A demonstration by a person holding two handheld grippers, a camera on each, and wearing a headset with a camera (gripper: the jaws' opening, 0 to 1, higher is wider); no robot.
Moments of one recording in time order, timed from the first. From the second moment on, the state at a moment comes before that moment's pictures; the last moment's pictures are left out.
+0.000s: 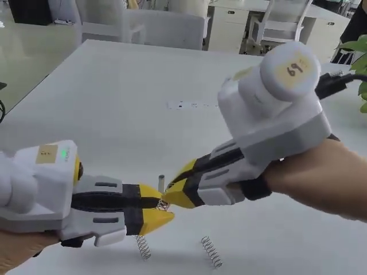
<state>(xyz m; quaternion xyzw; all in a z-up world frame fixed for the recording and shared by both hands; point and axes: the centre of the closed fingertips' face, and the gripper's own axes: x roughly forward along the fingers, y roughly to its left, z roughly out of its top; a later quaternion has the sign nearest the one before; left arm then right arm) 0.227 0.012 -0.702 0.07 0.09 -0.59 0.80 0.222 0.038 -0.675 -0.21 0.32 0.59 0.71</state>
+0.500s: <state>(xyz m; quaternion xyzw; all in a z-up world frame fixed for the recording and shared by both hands) 0.217 0.006 -0.711 0.11 0.11 -0.61 0.77 0.211 0.031 -0.685 -0.34 0.37 0.61 0.61</state>
